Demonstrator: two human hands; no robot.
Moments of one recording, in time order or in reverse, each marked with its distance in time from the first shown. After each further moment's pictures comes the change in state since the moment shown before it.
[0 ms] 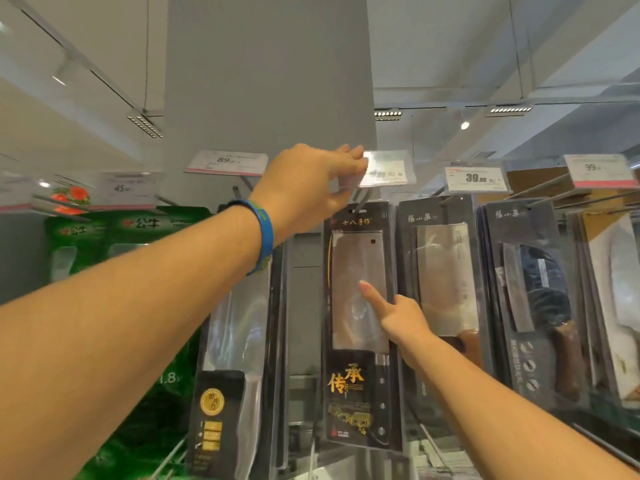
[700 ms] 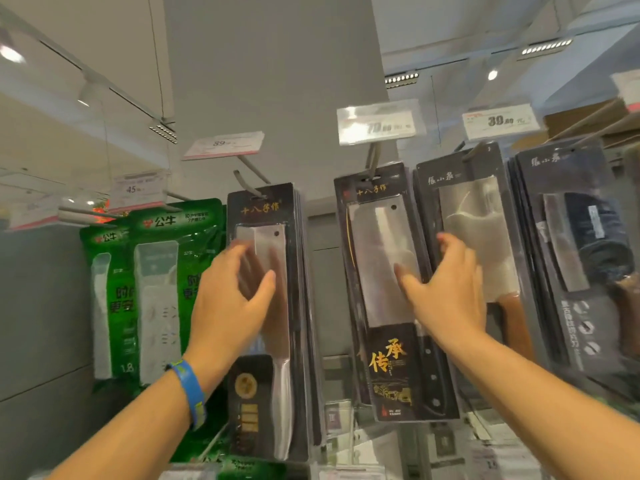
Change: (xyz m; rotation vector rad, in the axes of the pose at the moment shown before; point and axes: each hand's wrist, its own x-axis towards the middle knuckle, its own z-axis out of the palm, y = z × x) left_hand -0.178 -0.045 0.053 -0.166 0.151 -0.640; right_hand -0.029 0.013 -0.006 -0.205 0.435 -0.365
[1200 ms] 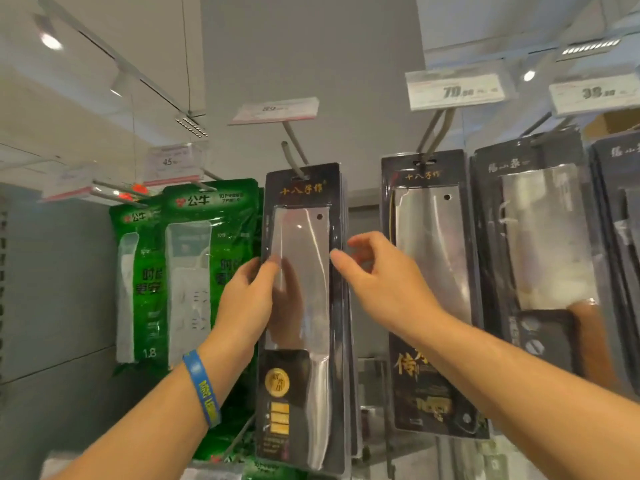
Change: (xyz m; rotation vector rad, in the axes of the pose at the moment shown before) left_hand 0.006 -0.046 0.012 -0.474 -0.038 -0.587; right_hand -0.026 -0.086 0.068 0.313 -0.424 -0.196
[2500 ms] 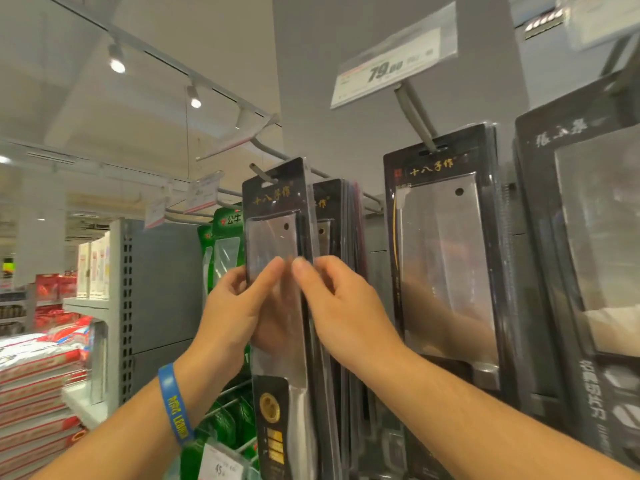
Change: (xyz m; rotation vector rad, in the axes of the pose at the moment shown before) left_hand -0.039 0.035 0.015 0.083 0.265 0.084; right_hand 0.004 0.017 0.007 0.615 -0.363 -0.088
